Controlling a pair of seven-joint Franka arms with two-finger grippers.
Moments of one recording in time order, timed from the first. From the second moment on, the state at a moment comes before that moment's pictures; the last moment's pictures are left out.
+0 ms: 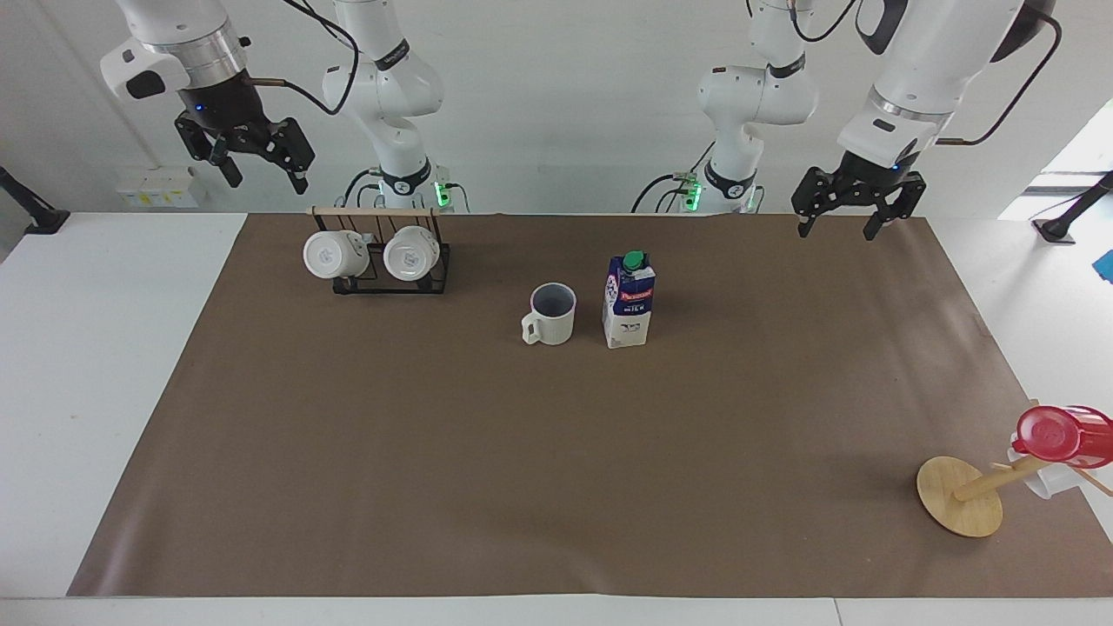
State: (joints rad) left arm -0.23 -0.11 0.08 -1.69 0.01 1.64 -0.02; right arm 0.01 -0.11 -0.05 -1.57 -0.01 1.46 0.12
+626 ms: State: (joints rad) left arm -0.15 -0.11 0.08 -1.68 0.01 1.59 0.07; right arm 0.01 -0.11 -0.05 -1.57 -0.01 1.46 0.12
